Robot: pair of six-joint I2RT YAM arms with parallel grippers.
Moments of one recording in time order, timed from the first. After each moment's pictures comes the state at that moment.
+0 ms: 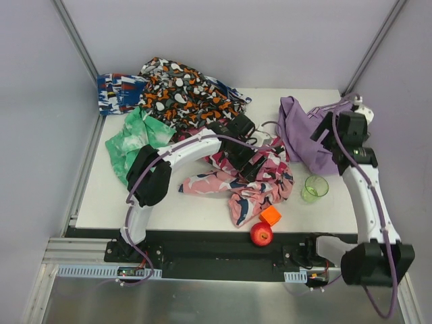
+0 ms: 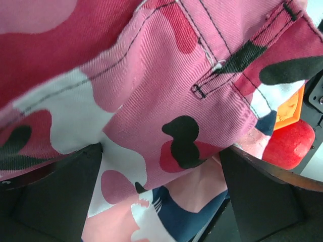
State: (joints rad) left arm -0.82 2.04 1.75 -0.79 0.46 0.02; right arm -0.02 1.20 1.14 -0.59 0.27 0.41
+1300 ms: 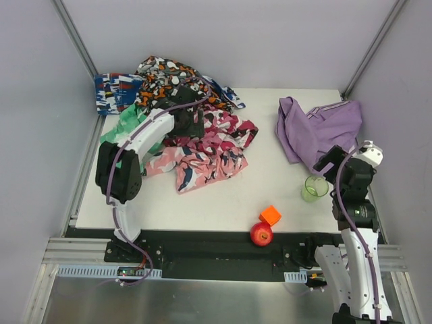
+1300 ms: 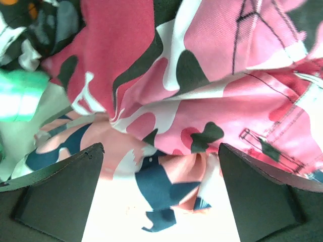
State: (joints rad) left arm -0.41 1.93 1.66 -0.84 -0.14 -0.43; right arm -0.02 0.57 0.71 -0.55 0.29 0.43
